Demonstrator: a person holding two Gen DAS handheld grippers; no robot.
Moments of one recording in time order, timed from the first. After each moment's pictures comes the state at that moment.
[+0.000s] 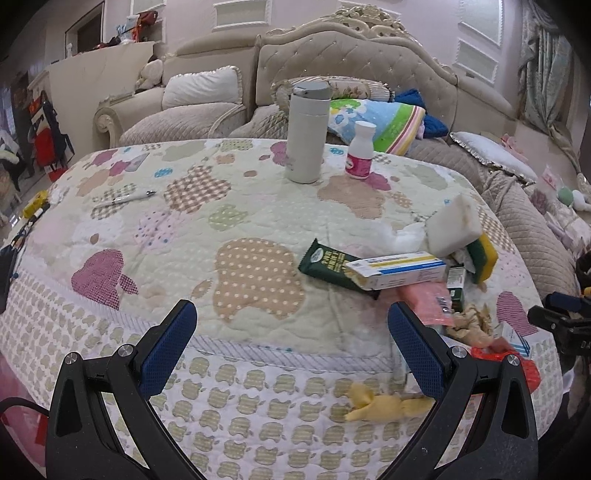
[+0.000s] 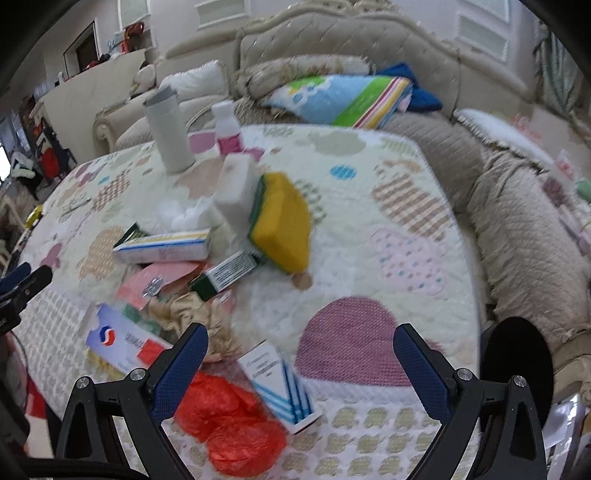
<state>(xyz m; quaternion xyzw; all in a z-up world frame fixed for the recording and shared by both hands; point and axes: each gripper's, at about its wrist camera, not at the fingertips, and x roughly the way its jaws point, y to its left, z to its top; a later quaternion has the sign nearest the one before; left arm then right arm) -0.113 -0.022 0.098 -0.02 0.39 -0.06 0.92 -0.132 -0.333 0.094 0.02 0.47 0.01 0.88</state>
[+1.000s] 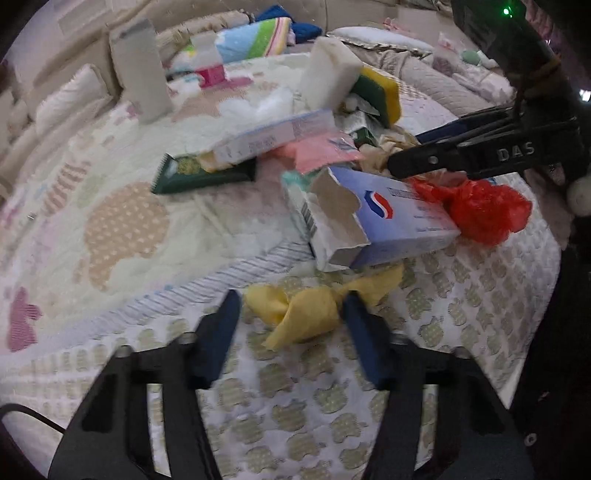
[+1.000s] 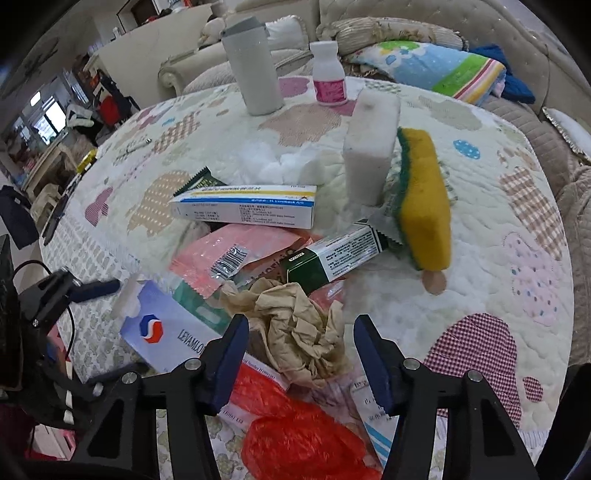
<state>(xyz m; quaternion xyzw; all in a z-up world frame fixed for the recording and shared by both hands) -0.132 -0.084 0.028 0.14 0.48 -0.28 0.82 -0.083 -0.274 0.048 0.00 0.53 0.15 0.83</state>
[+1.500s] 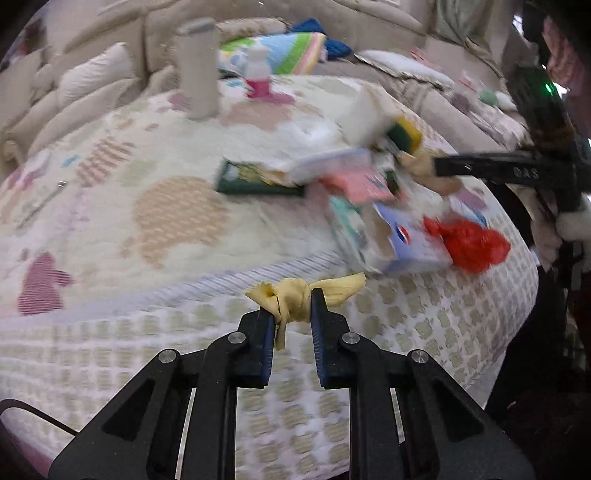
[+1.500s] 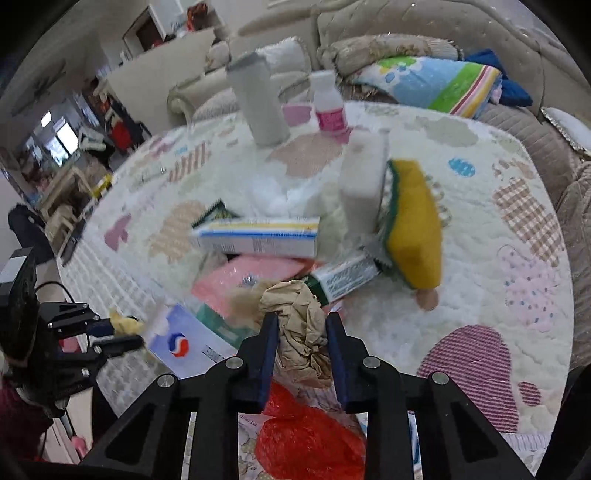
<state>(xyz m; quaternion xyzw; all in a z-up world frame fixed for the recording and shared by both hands) -0.133 -0.031 0.077 0.07 0.47 -0.24 0.85 -0.095 -0.297 0.086 0.05 0.48 0.17 0.86</state>
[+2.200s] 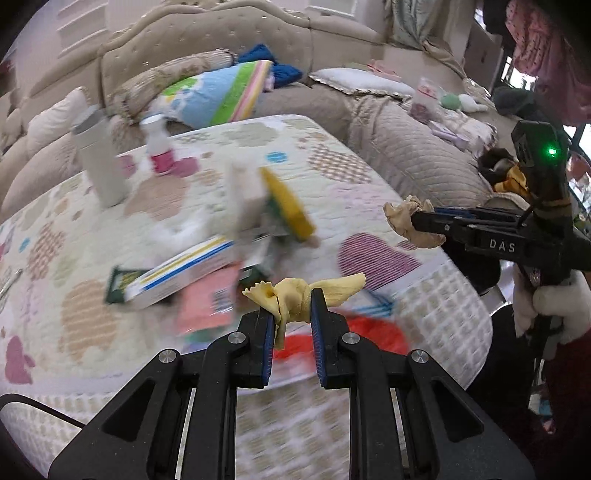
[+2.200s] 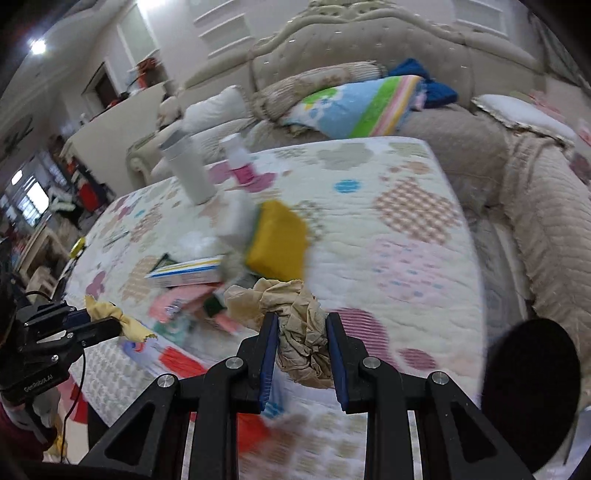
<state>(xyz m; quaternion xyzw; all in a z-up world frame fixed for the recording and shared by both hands) -0.136 -0.194 0.130 0.09 0.43 -0.31 0.84 -0.146 -0.413 0.112 0.09 0.43 0.06 0.90</state>
